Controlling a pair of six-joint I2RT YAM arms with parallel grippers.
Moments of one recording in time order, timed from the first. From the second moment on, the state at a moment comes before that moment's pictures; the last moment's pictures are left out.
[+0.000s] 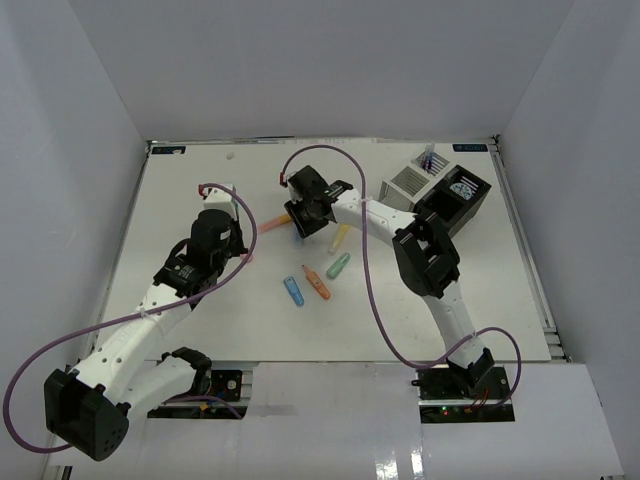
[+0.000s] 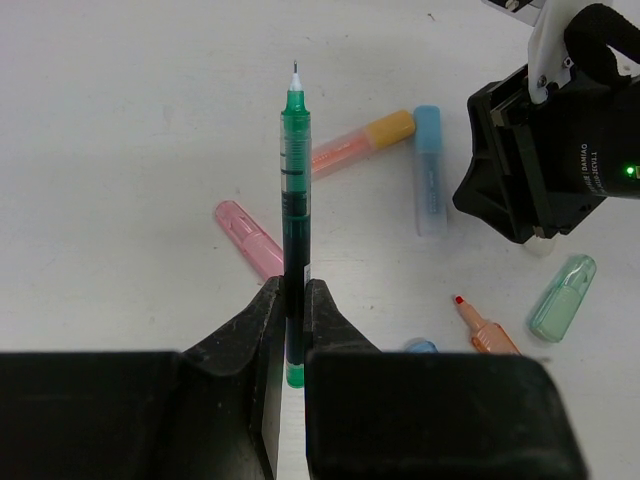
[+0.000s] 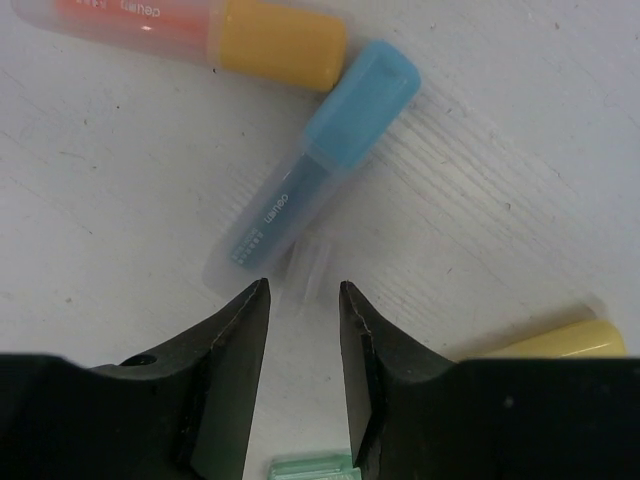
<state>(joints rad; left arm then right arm) -0.46 0.96 0.79 -0.32 -0.35 -0.27 0.79 2.25 1.87 -0.61 -0.01 0.10</state>
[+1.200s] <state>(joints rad) -0.45 0.96 0.79 -0.32 -0.34 -0.27 0.82 2.34 1.94 -0.64 0.09 0.12</state>
